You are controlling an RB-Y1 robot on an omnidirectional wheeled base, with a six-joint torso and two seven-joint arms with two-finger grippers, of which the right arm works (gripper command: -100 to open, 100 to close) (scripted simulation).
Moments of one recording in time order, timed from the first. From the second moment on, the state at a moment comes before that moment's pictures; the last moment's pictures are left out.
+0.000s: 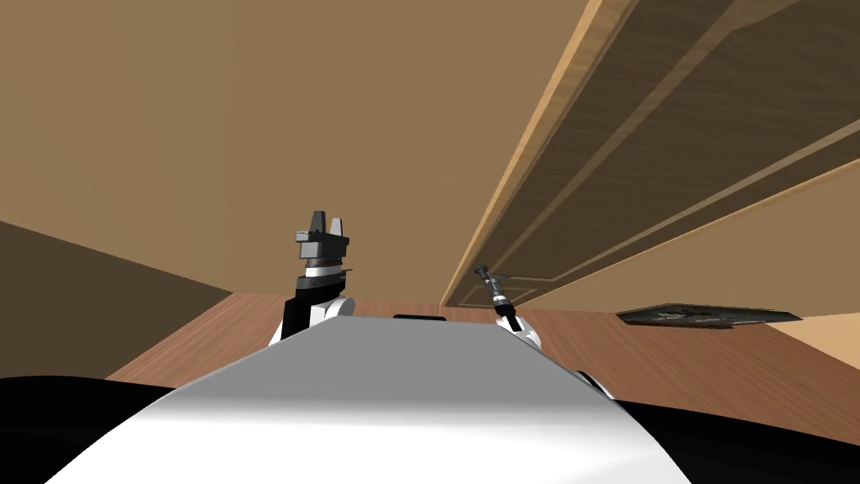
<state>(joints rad) 0.00 -0.45 -0.05 -0.71 0.08 -0.87 -0.41</state>
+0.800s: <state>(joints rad) 0.02 -0.47 -0.05 -0.72 0.09 -0.89 -0.43</state>
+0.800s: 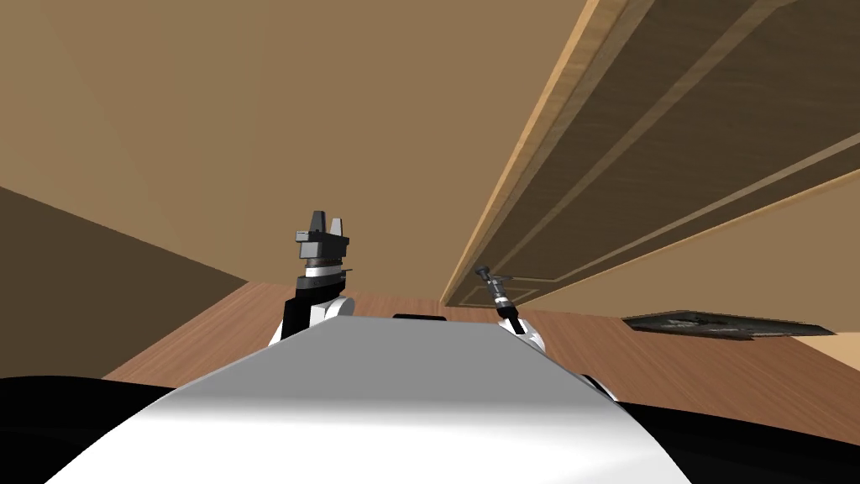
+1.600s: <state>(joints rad) 0.08 -0.53 -0.02 -0.68 0.11 -1.01 -0.49</state>
